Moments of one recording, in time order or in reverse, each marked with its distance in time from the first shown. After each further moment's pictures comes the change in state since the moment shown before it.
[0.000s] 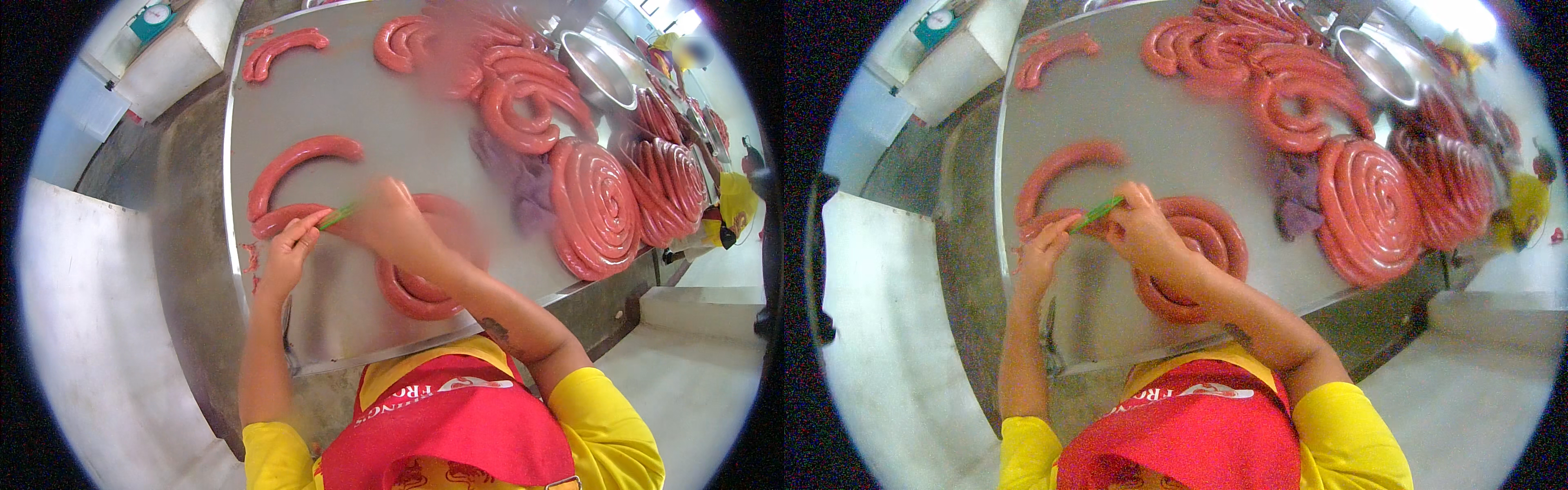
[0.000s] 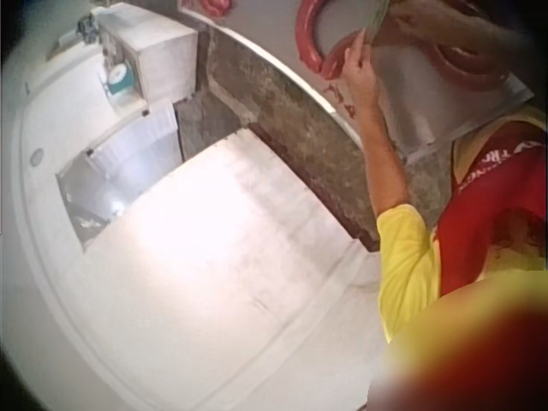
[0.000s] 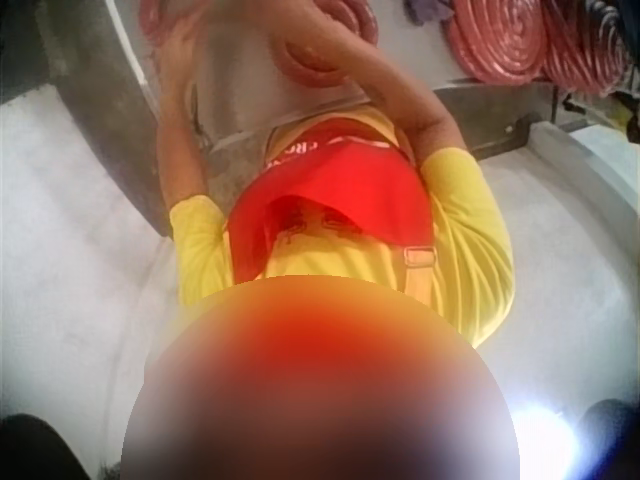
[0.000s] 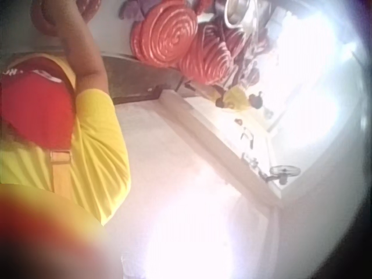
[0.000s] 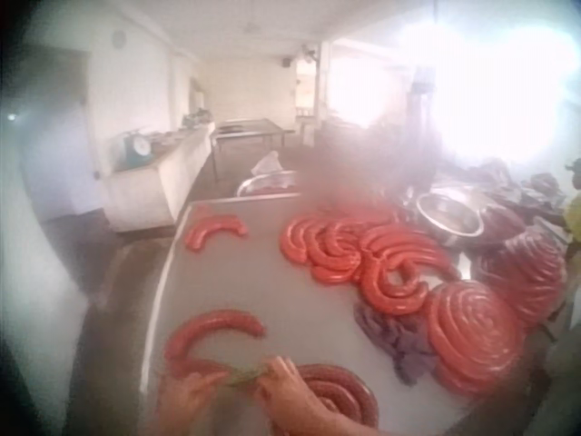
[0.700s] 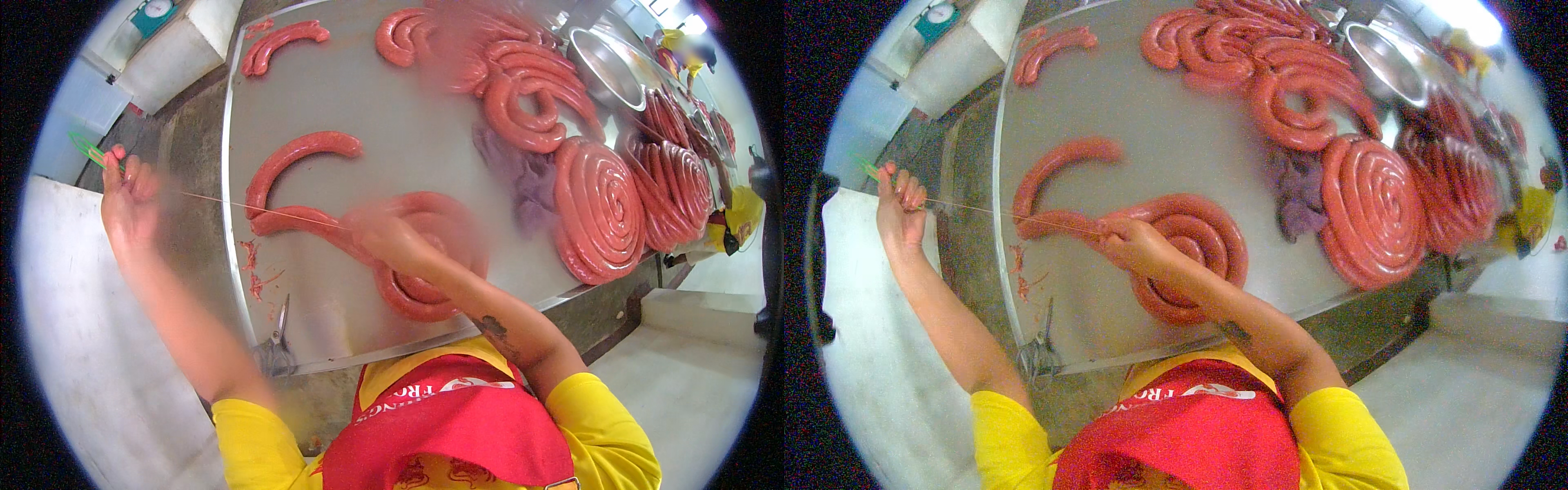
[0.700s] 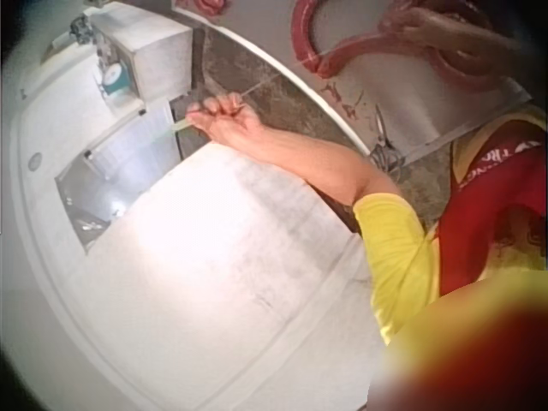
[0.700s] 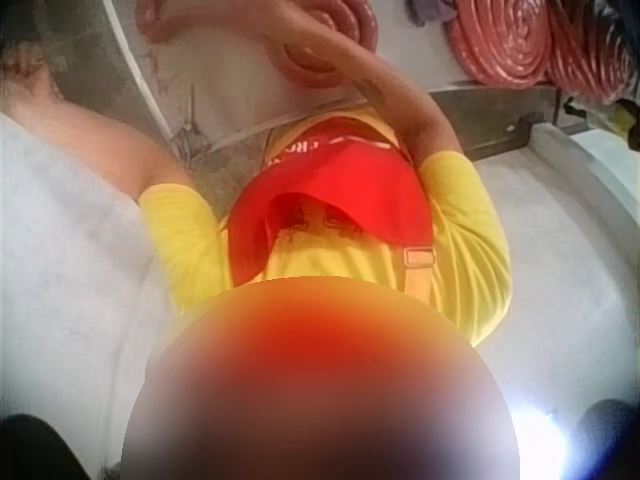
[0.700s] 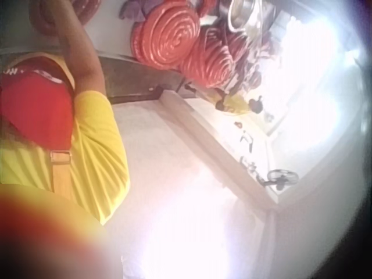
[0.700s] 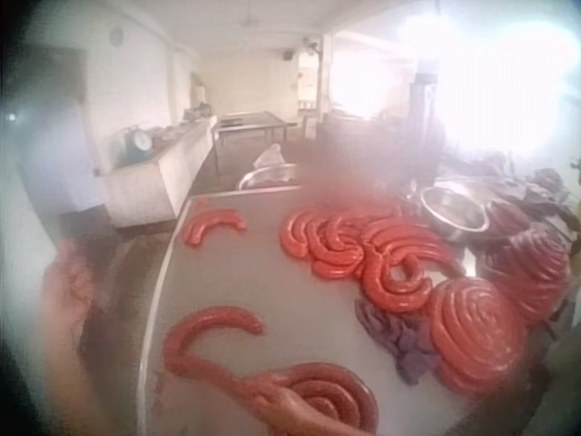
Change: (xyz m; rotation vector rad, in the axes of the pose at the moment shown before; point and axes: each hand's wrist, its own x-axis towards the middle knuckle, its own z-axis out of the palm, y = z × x) left_hand 0.035 0.052 -0.177 -0.934 0.405 0.284; right_hand -0.015 0.000 0.017 0.763 -0.283 0.269
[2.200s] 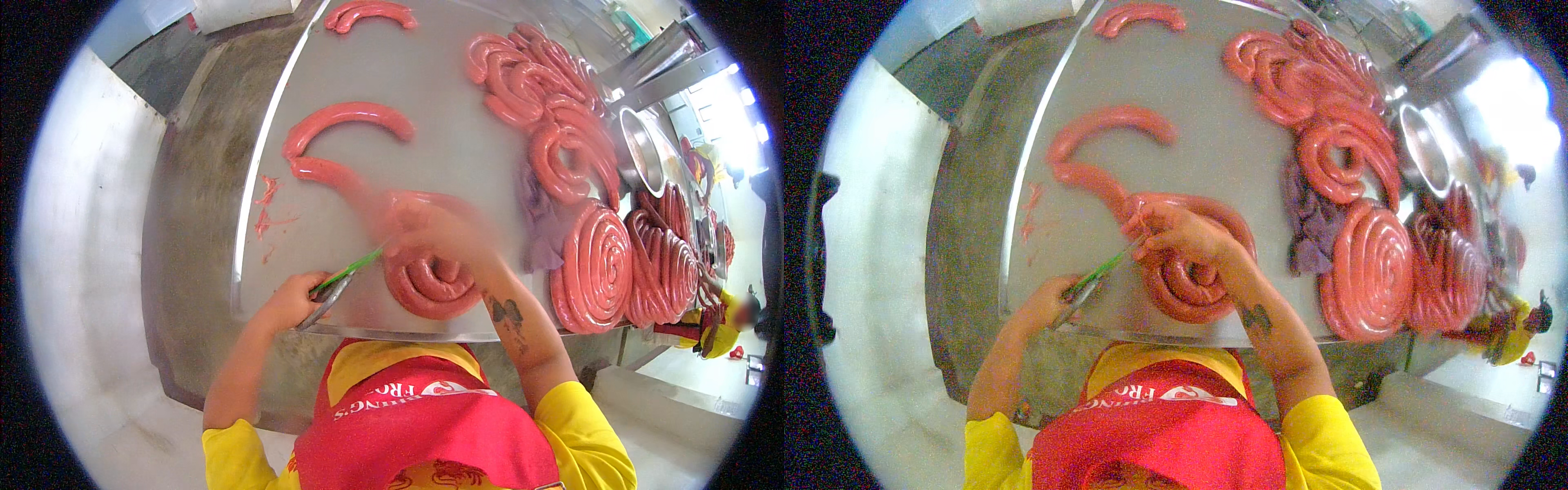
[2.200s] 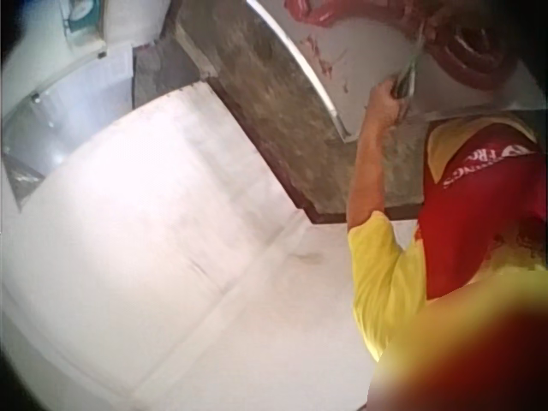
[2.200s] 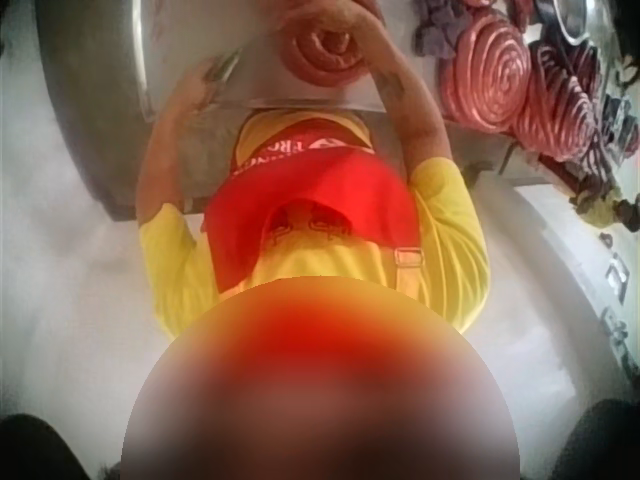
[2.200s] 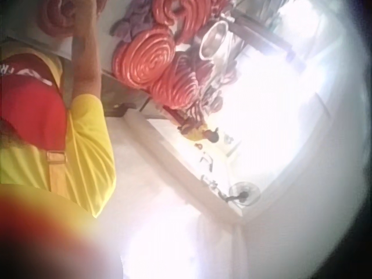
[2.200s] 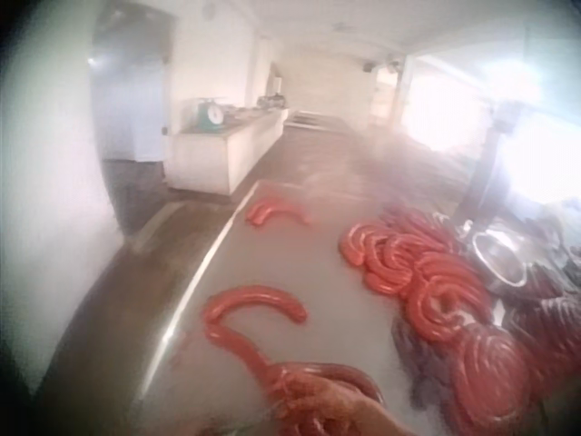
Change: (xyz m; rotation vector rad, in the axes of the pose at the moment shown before) left_hand -0.242 -0.119 0.013 1.020 -0.408 -0.868; right_hand -0.006 -0.055 -0.042 0.133 -0.538 0.209
